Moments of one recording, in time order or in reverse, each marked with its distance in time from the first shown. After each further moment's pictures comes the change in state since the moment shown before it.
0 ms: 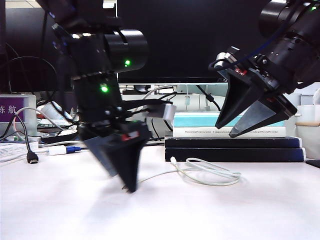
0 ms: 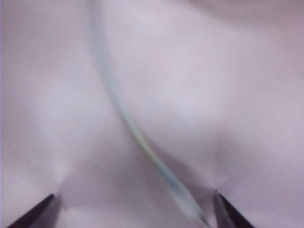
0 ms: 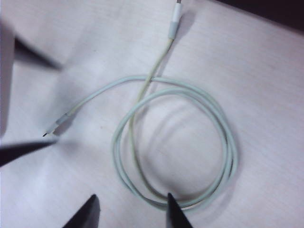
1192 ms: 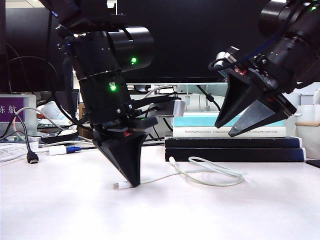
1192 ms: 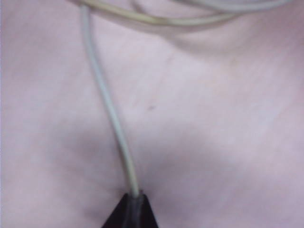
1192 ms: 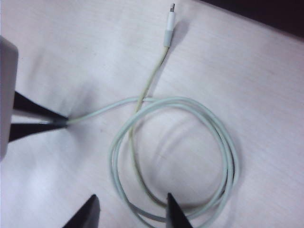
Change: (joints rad) left arm -0.029 0.002 -0.008 0.076 0.042 -0.073; right arm 0.000 0.000 0.000 0.010 0.000 0.000
